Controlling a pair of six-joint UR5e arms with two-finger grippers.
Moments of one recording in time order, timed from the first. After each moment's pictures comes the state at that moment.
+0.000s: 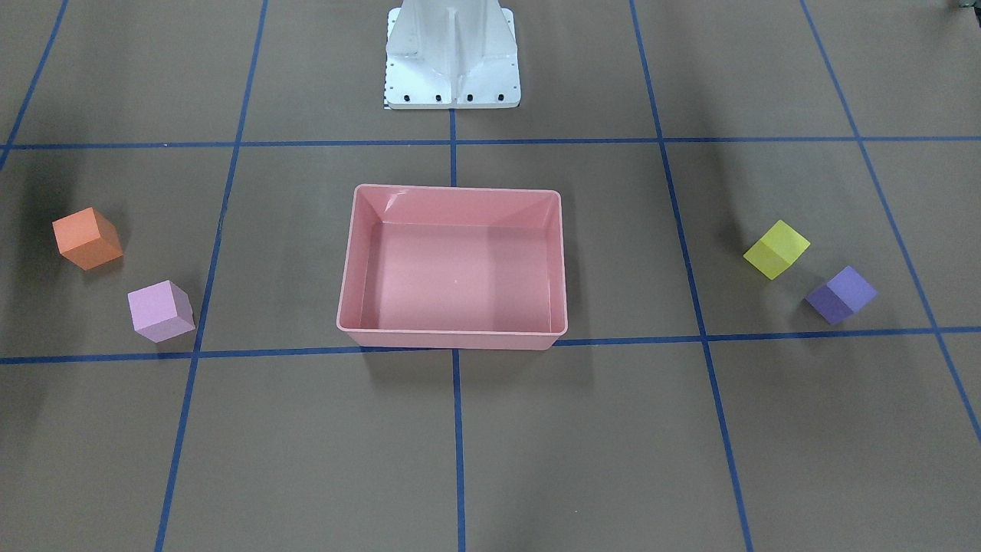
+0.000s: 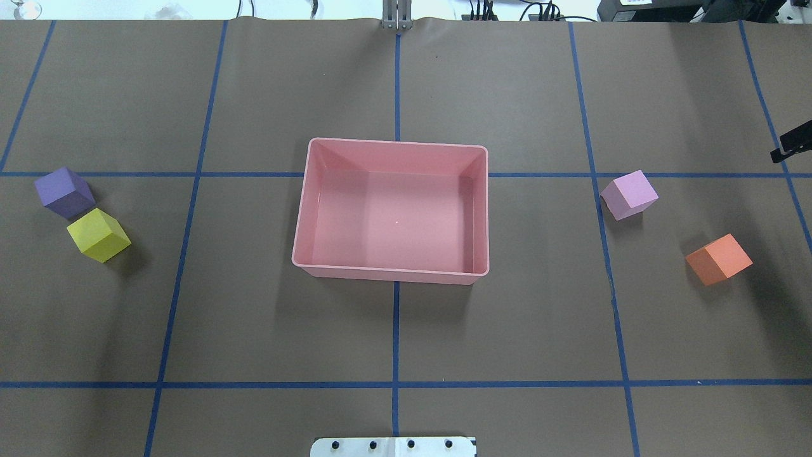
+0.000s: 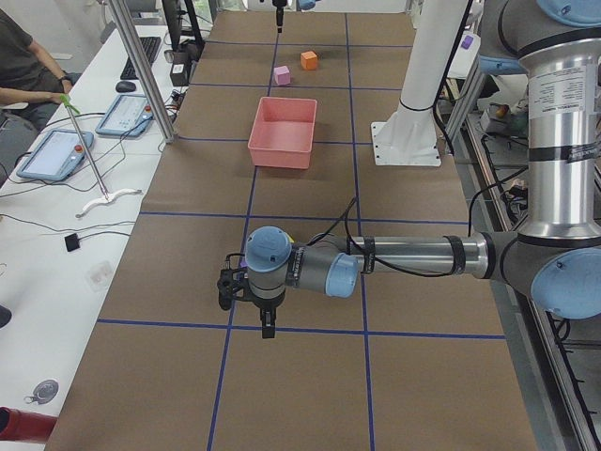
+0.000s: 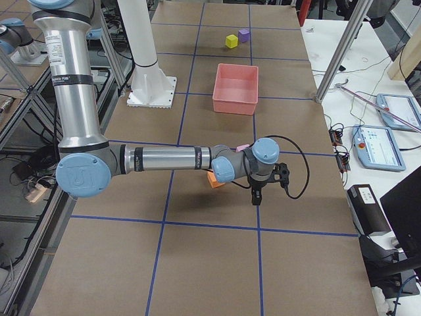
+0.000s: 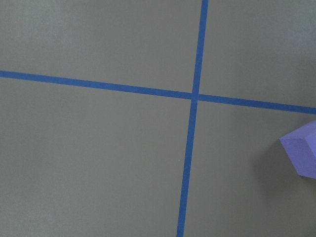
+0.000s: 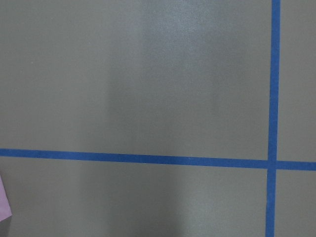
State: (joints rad) left arm -1.54 -1.46 -1.65 -1.78 -2.36 -0.26; right arm 1.35 -1.46 1.48 -1.29 2.37 0.35
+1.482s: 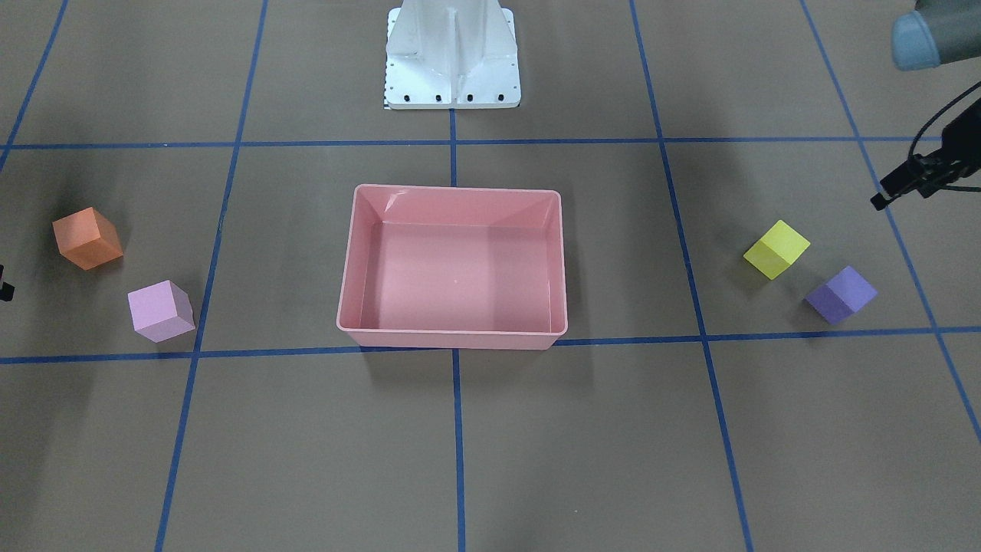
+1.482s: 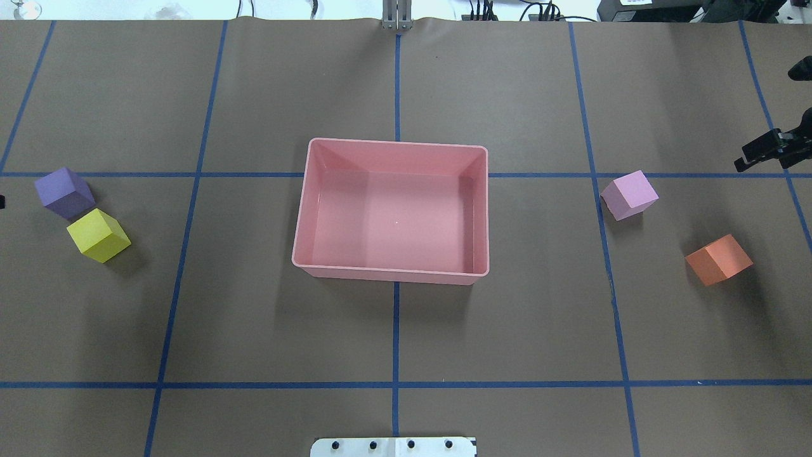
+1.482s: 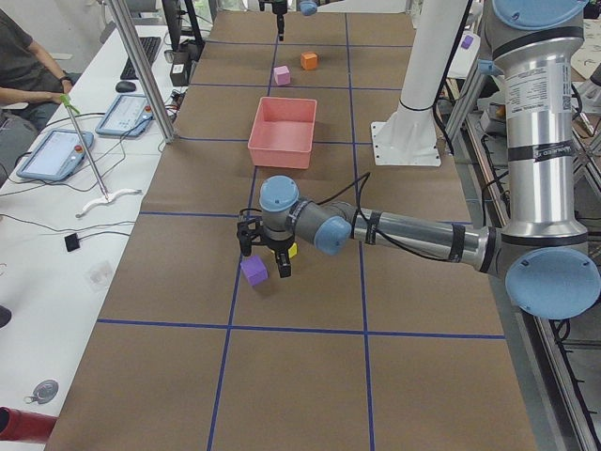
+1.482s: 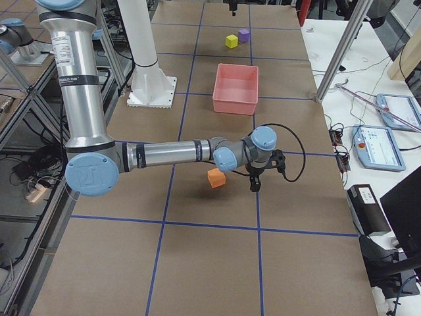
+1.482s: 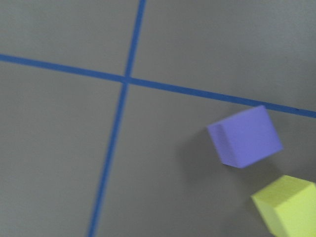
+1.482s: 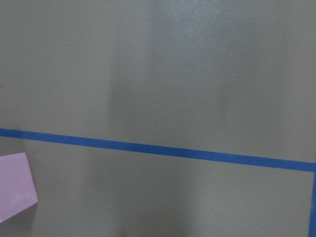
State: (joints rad) left arm -1.18 -1.46 -1.85 -1.89 -2.32 -0.90; right arm 1.27 -1.45 1.54 -1.29 2.38 0.35
